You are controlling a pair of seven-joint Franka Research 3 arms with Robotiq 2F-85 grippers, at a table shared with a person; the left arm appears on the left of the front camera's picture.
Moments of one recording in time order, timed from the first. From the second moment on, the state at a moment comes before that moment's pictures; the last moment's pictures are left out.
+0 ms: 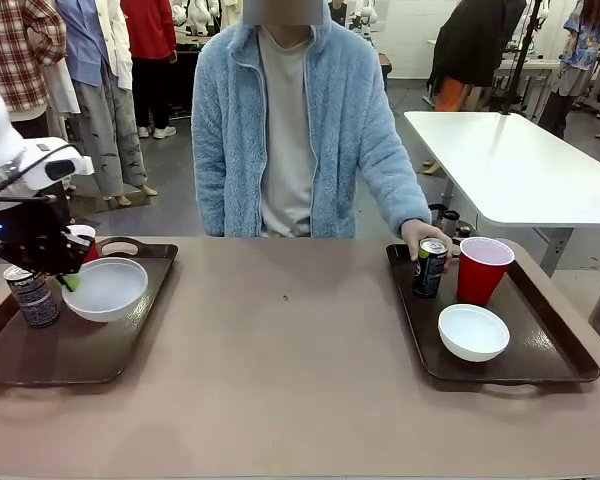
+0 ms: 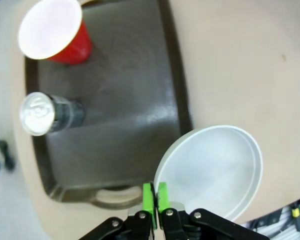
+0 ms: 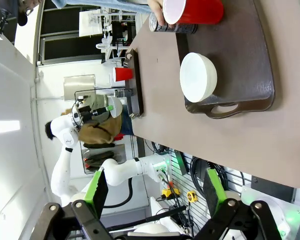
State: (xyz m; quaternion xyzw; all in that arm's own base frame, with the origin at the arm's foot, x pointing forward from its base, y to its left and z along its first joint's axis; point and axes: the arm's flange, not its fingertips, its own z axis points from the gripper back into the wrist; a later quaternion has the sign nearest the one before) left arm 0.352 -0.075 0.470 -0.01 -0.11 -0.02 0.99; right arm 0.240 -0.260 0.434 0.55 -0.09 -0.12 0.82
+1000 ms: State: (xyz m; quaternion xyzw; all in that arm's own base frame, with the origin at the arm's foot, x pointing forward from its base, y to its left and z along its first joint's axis) left arm 0.388 -0.027 0.393 -0.01 -0.04 0.03 1.00; right arm 0.240 -0.259 0.434 0.55 -0.09 -0.12 0.82
